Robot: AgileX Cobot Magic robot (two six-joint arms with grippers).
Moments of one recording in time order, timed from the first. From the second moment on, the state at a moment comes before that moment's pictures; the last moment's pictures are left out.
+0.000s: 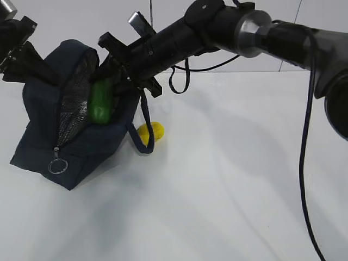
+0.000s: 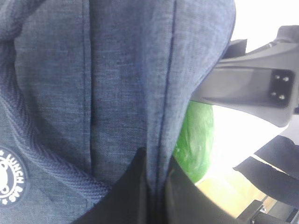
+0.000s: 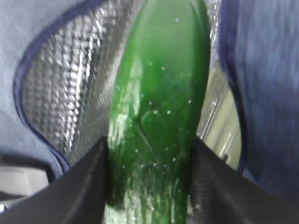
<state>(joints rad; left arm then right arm) 0.05 1.84 -1.46 -0.84 1.20 0.34 0.47 2.41 -2.19 1.00 0.99 -0.05</state>
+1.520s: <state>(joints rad) 0.17 1.89 -1.46 -0.67 1.16 0.29 0.47 2.41 -2.45 0.58 1.23 -0.13</state>
